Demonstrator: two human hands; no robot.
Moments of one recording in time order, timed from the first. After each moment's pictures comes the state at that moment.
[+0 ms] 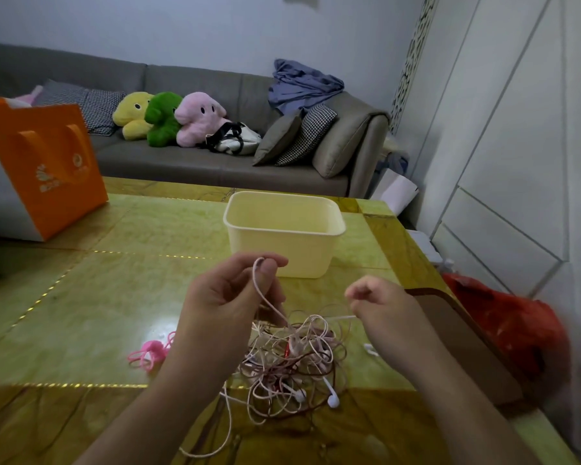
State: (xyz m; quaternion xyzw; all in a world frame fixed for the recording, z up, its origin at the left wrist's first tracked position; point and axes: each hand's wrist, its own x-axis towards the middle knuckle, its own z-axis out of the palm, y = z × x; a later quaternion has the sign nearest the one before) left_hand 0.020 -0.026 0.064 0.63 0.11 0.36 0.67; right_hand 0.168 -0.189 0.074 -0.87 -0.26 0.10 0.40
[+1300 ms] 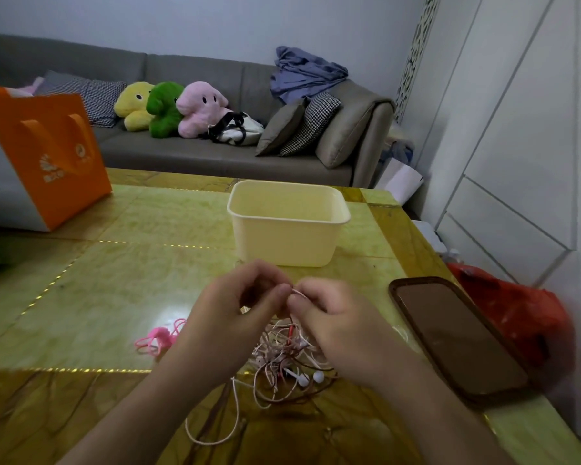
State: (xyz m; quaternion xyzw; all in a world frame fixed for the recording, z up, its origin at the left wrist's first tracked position) left_hand 0.011 -0.014 0.047 0.79 0.10 0.30 0.53; right_hand 0.122 -0.161 0.076 -0.74 -0.45 0.21 0.45
